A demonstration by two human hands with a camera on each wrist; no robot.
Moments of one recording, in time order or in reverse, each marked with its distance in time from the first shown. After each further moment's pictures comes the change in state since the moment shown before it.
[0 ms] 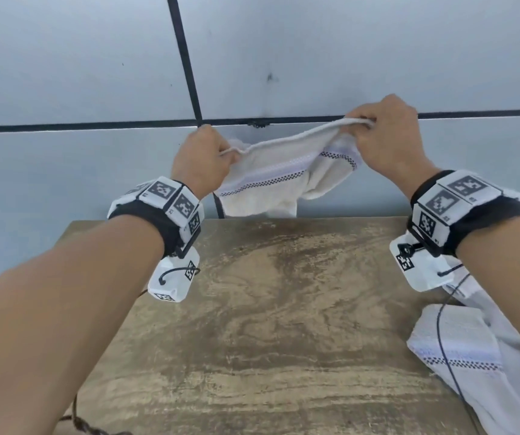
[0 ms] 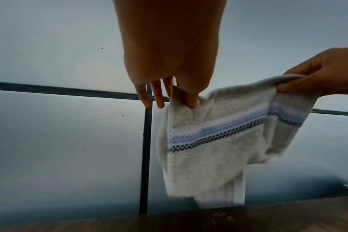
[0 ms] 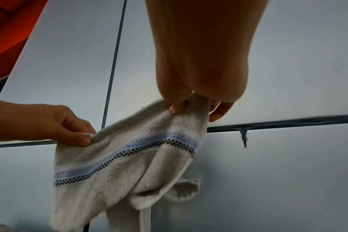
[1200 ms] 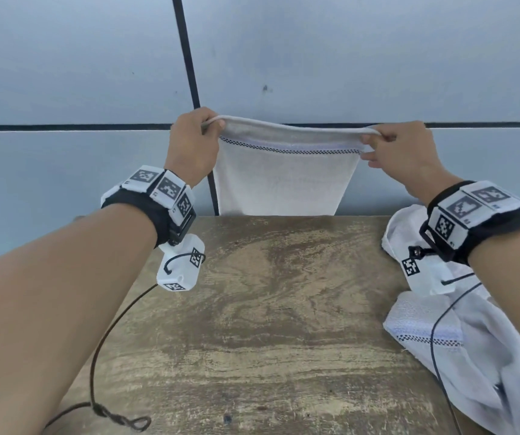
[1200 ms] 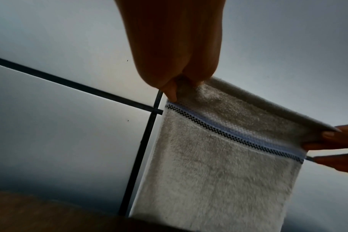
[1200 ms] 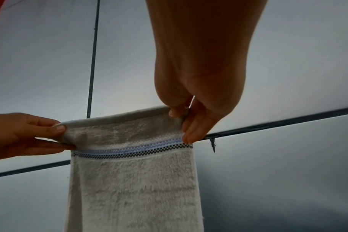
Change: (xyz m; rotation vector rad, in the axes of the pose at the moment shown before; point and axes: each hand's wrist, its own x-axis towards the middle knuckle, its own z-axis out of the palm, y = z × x) left_hand -0.017 0.023 -0.033 -0.359 0.206 -0.030; right_hand -0.032 0.011 -0.046 0.295 -0.073 0.343
